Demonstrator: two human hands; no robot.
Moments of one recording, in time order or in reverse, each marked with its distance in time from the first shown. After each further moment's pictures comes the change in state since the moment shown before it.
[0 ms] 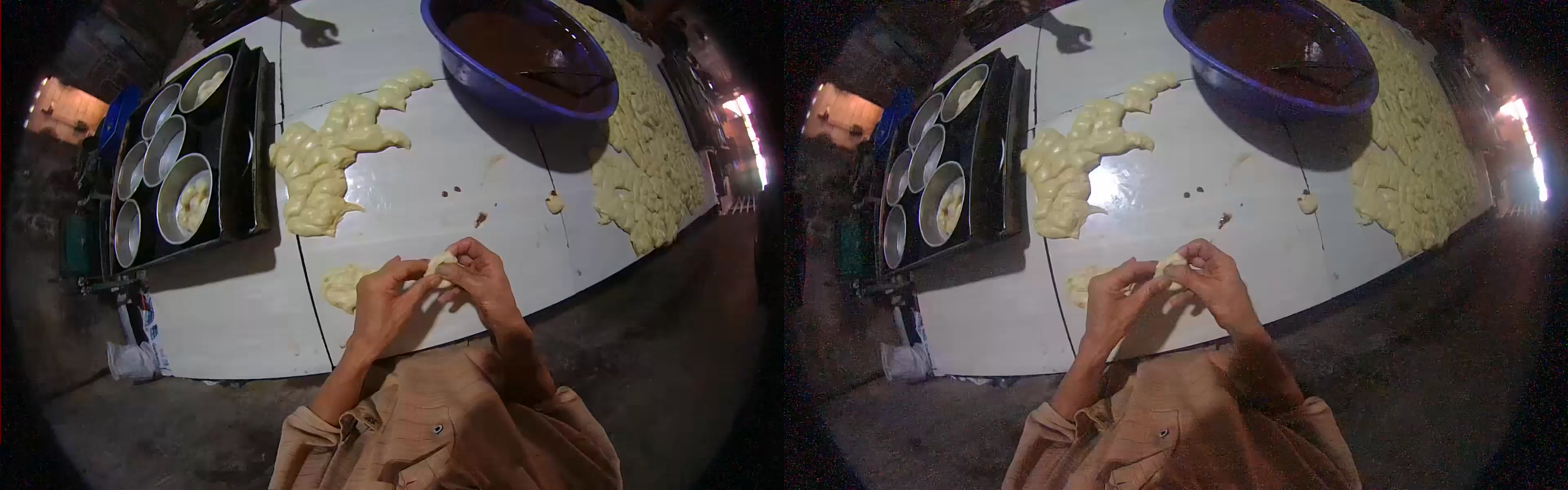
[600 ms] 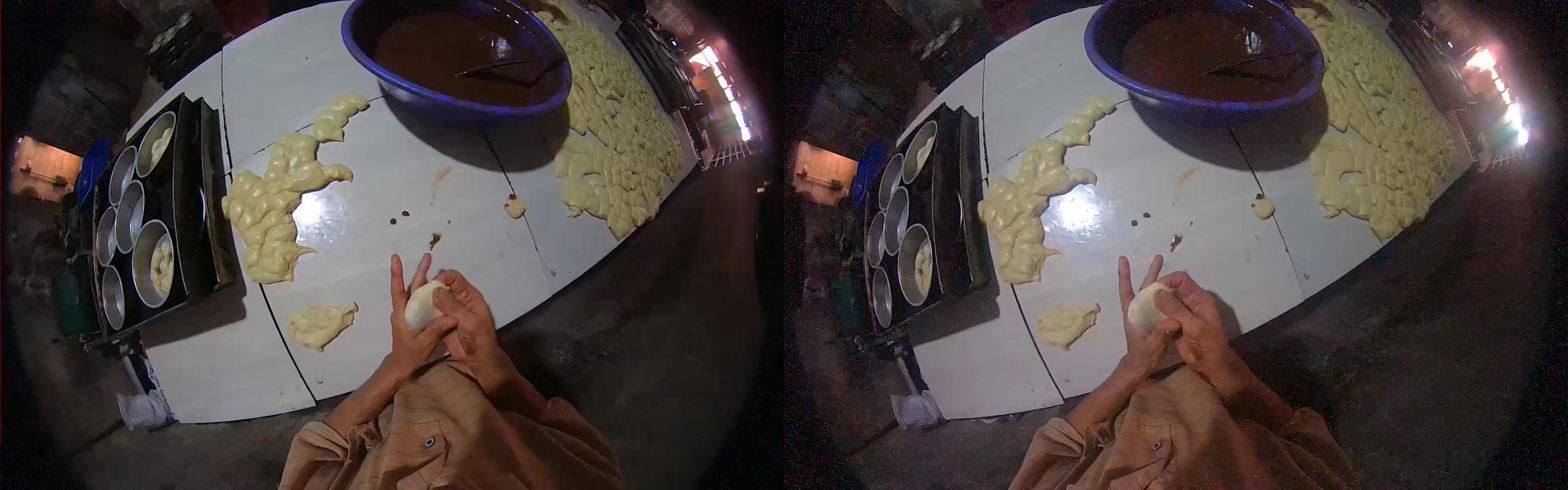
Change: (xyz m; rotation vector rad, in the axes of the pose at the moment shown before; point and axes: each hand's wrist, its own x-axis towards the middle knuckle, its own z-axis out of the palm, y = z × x) left_hand 0.027 -0.047 0.107 -0.481 -0.002 0.406; right_hand -0.023 0.014 -0.016 0.423 0.135 -0.255
